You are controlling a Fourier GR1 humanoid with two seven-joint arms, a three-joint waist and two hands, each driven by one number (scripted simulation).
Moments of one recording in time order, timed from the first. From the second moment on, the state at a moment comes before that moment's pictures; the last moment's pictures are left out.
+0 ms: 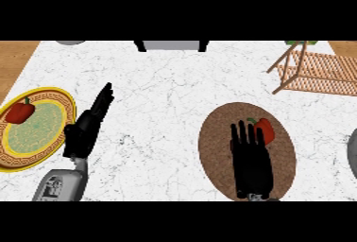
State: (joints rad) left arm -0.18 0.12 -0.05 -1.45 -0.10 0.00 0.03; right arm -0.06 -0.15 0.54 -1.63 1.41 0.27 0.69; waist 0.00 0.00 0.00
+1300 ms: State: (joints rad) left arm -0.16 0.08 -0.05 -1.46 -0.14 0.01 0.03; right arm 0.01 -0.11 0.10 -1.78 0.83 0.28 0.34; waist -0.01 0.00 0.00
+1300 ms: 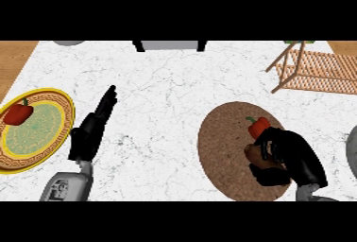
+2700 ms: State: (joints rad) left arm -0.18 0.08 -0.03 -1.45 -0.14 -0.01 0.04; right arm -0.40 -0.39 -0.49 -2.17 0.46 0.31 0.76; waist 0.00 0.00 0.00
